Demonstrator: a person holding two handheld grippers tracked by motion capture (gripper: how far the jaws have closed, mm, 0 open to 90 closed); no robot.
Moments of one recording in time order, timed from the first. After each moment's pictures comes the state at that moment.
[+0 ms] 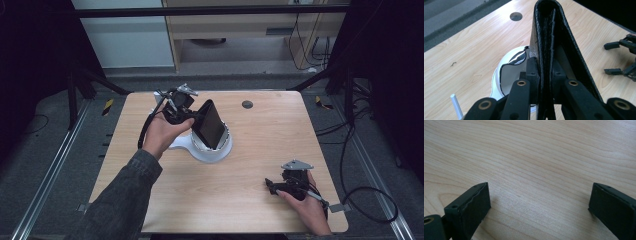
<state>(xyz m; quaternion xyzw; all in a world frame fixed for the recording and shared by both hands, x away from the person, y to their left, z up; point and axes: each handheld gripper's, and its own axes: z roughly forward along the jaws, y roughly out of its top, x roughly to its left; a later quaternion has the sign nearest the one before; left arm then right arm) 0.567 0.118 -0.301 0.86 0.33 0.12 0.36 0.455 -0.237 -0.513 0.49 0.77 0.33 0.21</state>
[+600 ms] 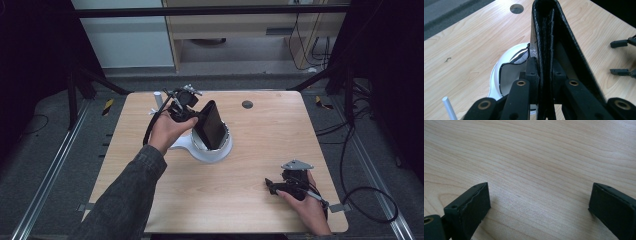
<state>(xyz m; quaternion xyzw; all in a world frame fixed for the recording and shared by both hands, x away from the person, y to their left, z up) 0.584 0.111 -0.314 0.86 0.35 0.10 0.35 0.456 -0.237 -0.513 0.49 0.77 0.33 0.22</state>
